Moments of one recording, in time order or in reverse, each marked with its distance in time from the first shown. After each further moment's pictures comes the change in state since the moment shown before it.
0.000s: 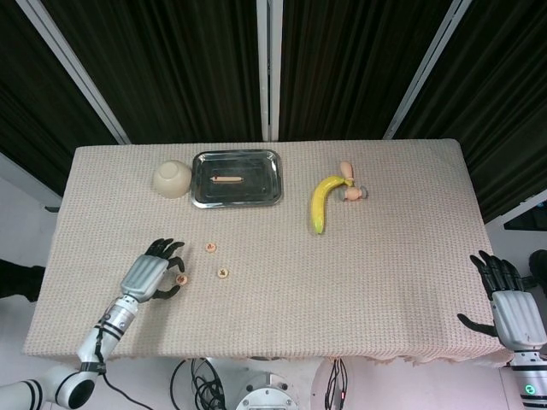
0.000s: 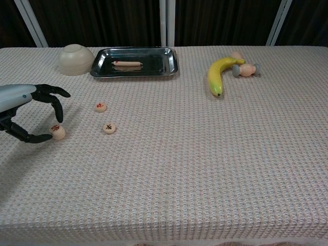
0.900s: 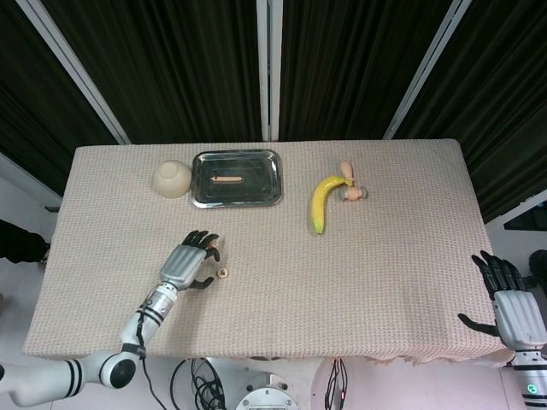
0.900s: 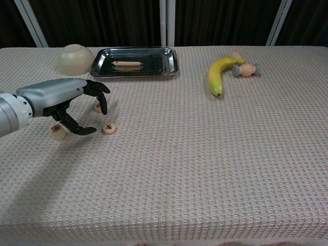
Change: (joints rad) left arm -0.137 -0.136 -0.119 -0.060 -0.249 -0.109 0.280; right arm 0.003 -0.009 0.000 0.034 -0.001 -0.003 0.050
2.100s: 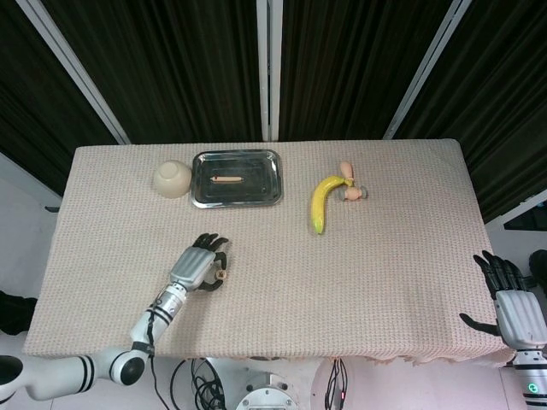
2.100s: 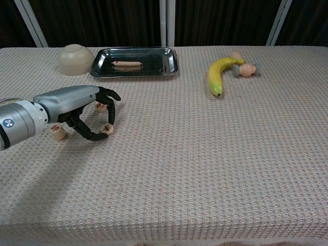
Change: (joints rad) left arm -0.033 -0.052 0.026 0.063 0.022 0.001 -0.068; right arm 0.000 -0.003 0.000 0.012 0.009 -0.009 0.008
